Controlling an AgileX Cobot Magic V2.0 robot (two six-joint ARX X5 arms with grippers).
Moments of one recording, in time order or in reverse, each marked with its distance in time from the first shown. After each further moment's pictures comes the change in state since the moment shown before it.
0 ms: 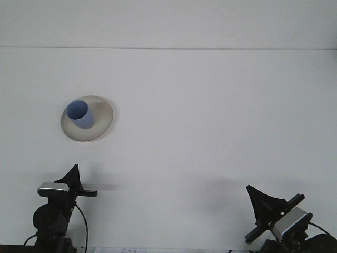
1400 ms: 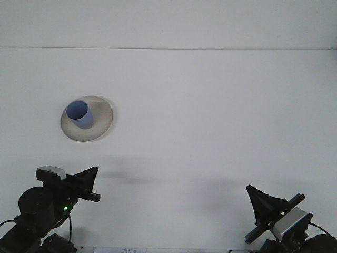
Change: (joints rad) left arm -0.324 0.410 0.650 -0.525 0.115 -0.396; right arm 0.000 0.000 0.000 0.000 0.001 -0.006
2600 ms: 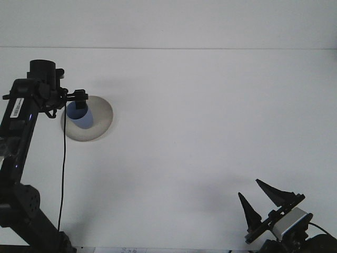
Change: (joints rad) left arm 0.504 1.330 1.141 -0.438 -0.001 0.322; right arm 0.000 0.000 0.000 0.000 0.000 -0.002
